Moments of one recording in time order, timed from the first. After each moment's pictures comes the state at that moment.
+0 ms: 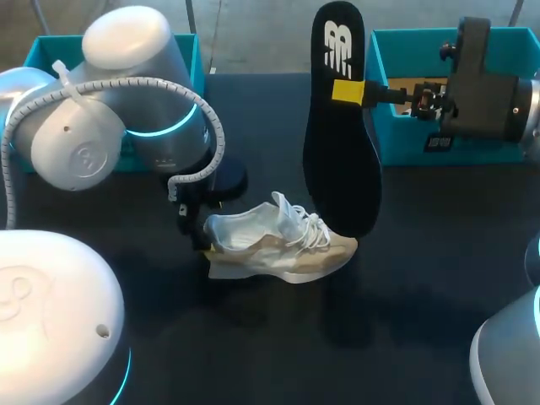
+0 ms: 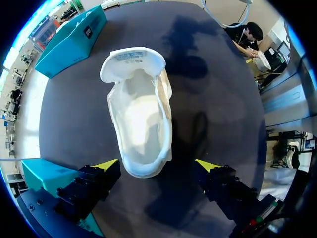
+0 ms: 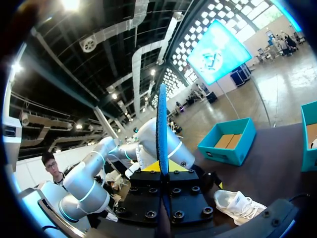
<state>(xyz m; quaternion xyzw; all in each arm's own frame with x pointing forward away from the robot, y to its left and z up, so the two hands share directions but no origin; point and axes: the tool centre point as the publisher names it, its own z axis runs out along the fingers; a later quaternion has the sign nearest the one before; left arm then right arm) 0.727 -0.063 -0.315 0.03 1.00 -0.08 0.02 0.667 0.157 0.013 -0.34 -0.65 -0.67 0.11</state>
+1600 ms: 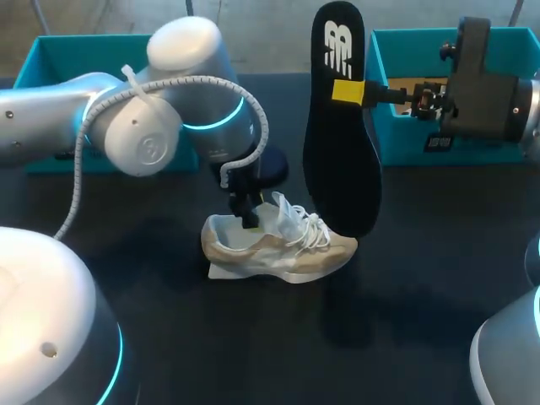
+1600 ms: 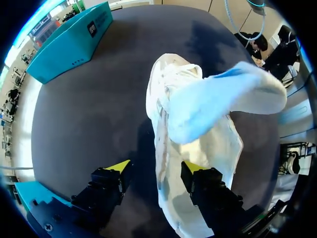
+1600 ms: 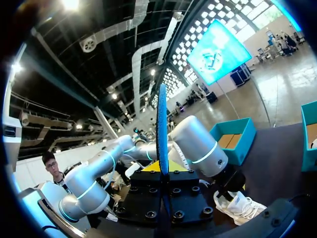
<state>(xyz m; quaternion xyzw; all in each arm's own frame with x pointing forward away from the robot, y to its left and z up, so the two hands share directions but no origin) 0.790 -0.140 -0.375 0.03 0.99 -0.11 -0.01 0.667 0.157 0.013 -0.34 -0.65 -0.67 0.11</state>
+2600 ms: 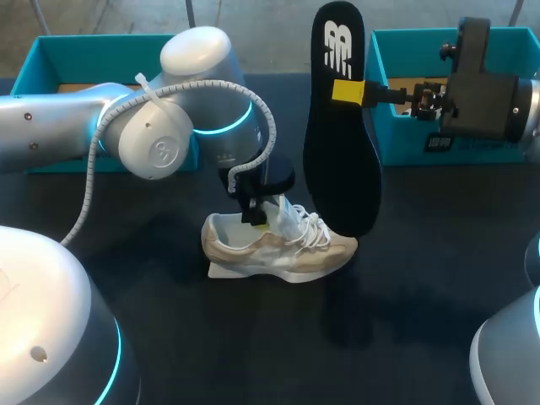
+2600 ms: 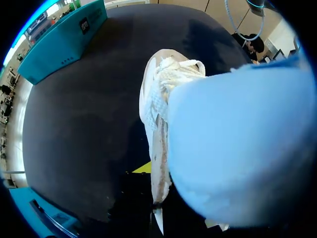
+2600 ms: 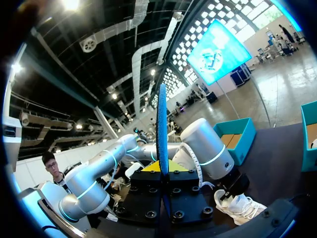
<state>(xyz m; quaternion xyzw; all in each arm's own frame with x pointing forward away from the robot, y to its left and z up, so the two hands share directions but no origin) 0.785 -0.150 -0.395 0.04 0.99 -0.12 -0.03 0.667 0.157 0.013 -0.34 -0.65 -0.67 0.11</state>
